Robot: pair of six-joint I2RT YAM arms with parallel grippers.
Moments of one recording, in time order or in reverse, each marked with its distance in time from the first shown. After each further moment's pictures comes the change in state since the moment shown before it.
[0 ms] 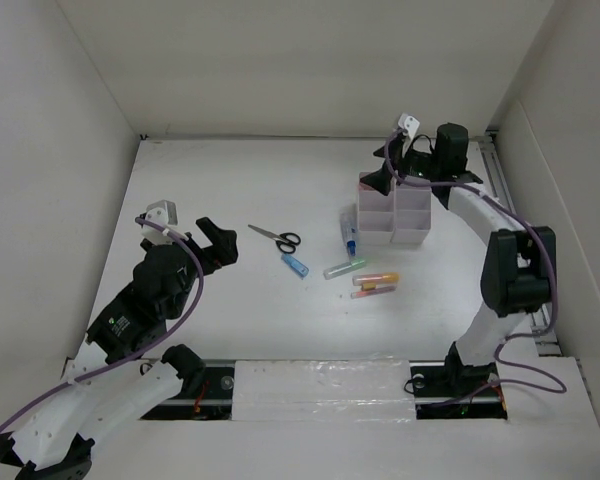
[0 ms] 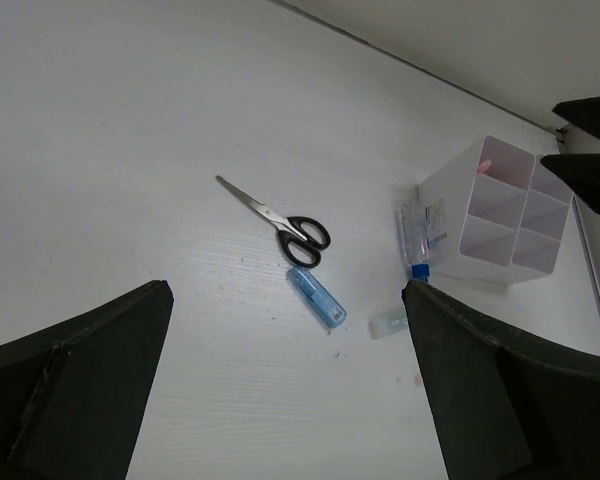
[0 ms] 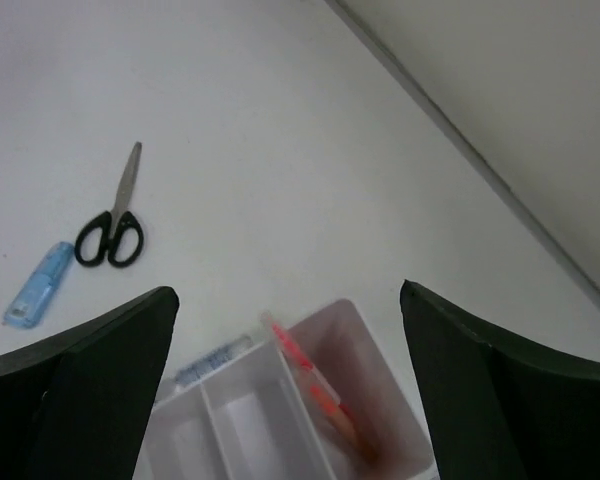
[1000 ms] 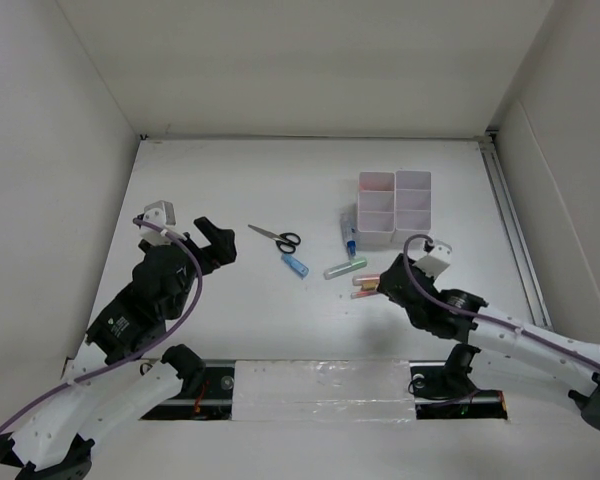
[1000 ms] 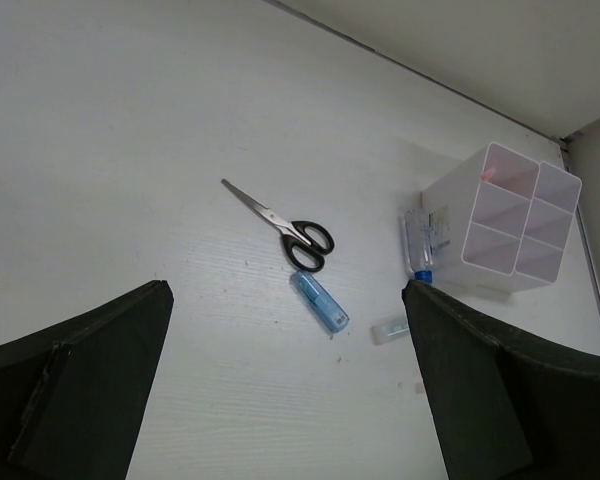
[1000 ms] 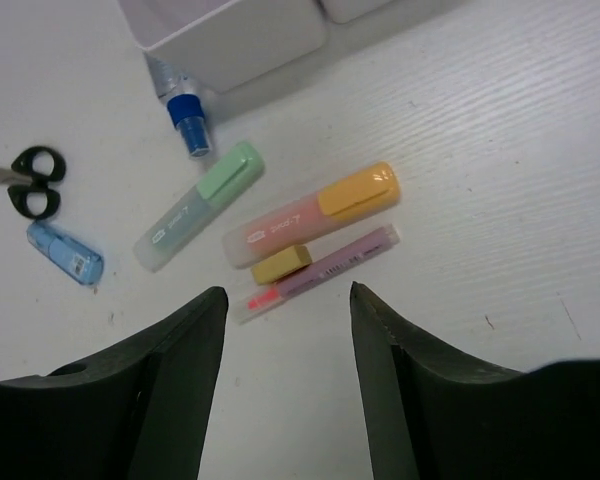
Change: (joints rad) left arm 0.000 -0.005 0.000 -0.002 -0.022 -0.007; right arm 0.868 -0.919 -0.755 -0.686 1.748 1.397
